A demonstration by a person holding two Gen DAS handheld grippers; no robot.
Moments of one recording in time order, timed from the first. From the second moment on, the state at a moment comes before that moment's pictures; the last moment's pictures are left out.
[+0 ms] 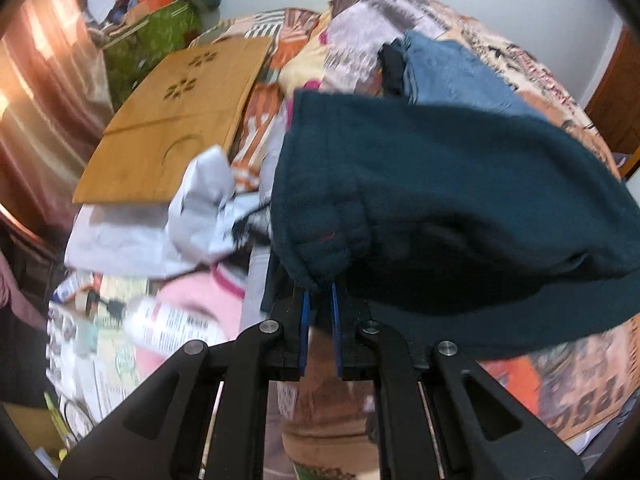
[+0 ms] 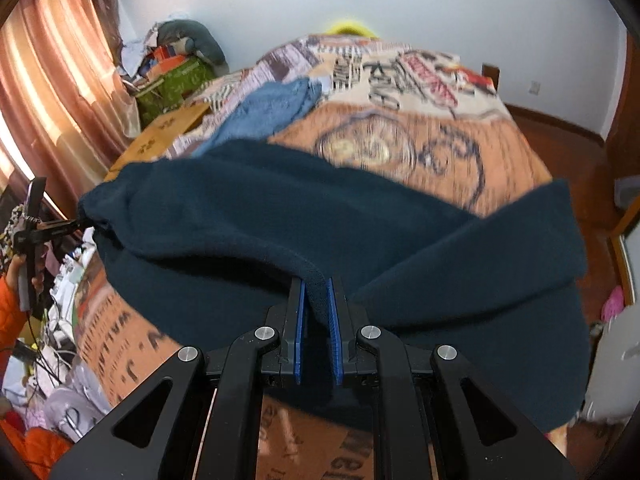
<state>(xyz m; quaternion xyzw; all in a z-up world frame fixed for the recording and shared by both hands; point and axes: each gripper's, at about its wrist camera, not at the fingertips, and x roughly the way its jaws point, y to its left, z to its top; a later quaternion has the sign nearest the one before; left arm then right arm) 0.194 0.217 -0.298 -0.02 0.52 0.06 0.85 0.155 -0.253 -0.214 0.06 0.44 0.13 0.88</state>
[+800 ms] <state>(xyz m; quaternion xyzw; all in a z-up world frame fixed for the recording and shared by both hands) 0.258 0.055 -0.186 0.01 0.42 -0.03 0.91 0.144 -0.342 -0.172 0.07 0.39 0.01 0.92</state>
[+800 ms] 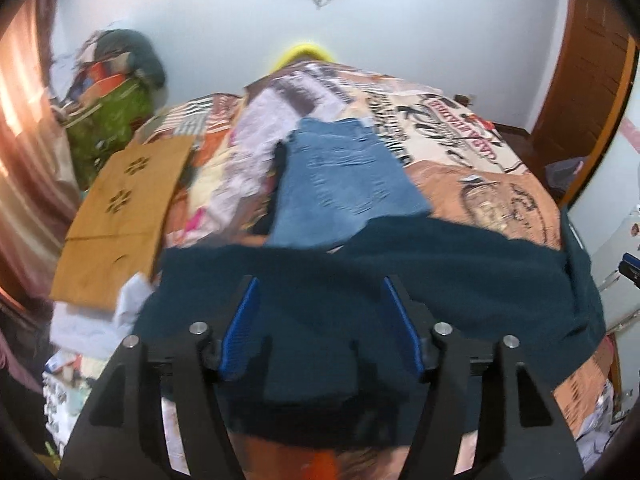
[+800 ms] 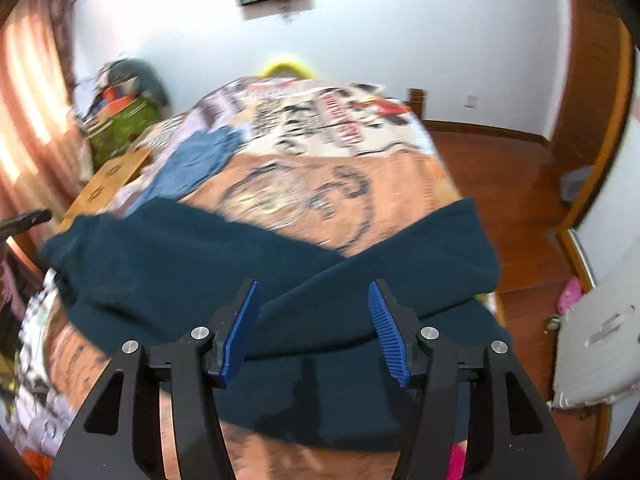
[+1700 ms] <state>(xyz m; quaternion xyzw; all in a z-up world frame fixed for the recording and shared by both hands) 0.353 -0.049 -0.263 0.06 0.48 -0.06 0.87 0.281 -0.465 -0.290 0.18 0.47 -0.05 0.86</state>
